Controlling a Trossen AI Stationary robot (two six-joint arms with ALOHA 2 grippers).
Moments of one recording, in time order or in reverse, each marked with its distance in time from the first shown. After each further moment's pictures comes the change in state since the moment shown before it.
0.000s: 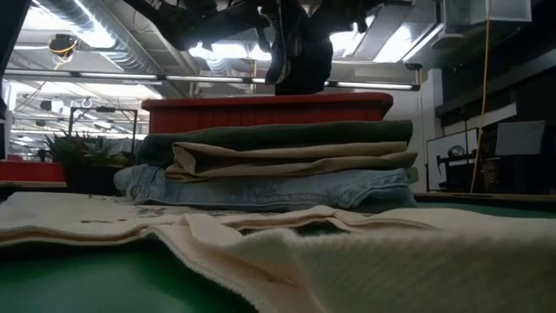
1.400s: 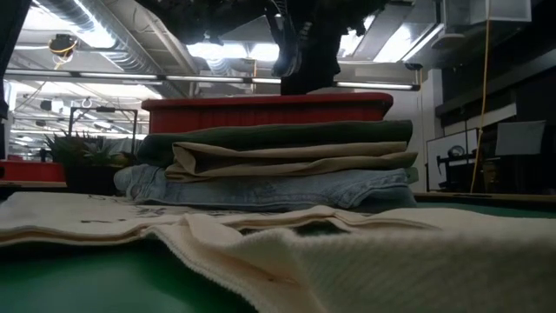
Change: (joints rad) left arm -0.116 0.000 0.000 -0.001 0.059 -0.022; right arm 0.001 0.041 0.000 0.023 0.053 -0.070
